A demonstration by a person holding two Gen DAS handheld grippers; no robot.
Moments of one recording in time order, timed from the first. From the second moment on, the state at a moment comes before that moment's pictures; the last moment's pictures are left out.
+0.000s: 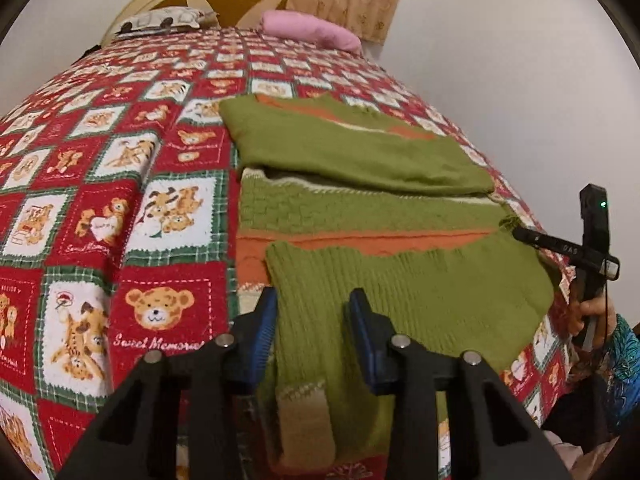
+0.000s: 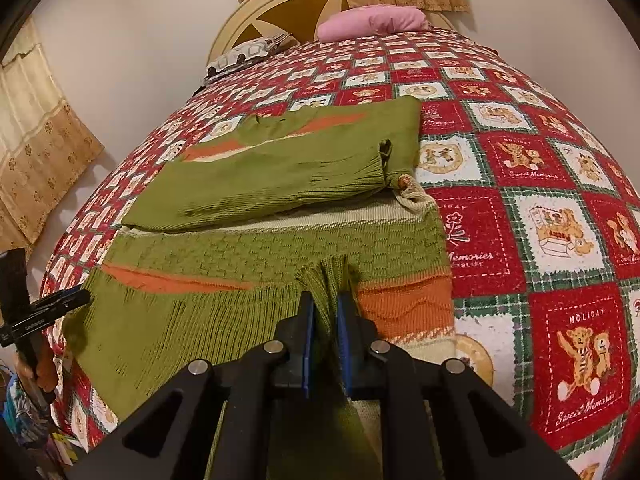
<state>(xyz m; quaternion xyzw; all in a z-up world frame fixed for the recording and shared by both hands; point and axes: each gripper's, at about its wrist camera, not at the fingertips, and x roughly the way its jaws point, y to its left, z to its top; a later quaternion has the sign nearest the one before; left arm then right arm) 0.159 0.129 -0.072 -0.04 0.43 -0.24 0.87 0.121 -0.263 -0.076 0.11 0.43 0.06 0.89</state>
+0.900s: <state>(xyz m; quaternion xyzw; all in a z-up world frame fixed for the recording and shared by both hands) 0.174 0.110 -0.087 -0.07 0.45 -0.25 0.86 0.116 -0.242 -0.065 0.01 0.43 0.09 0.90</state>
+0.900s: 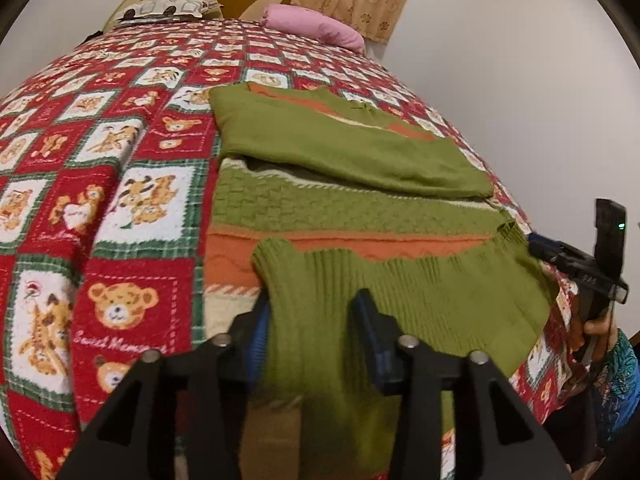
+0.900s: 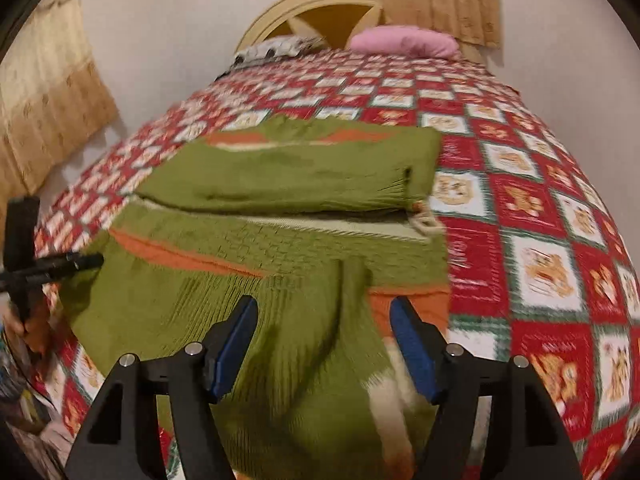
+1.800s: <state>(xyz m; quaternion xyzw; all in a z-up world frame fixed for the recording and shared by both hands) 0.223 0.114 -0.030 -0.11 0.40 -0.19 0.89 0.130 -0.213 0.009 0.02 0.32 0.02 0.95</state>
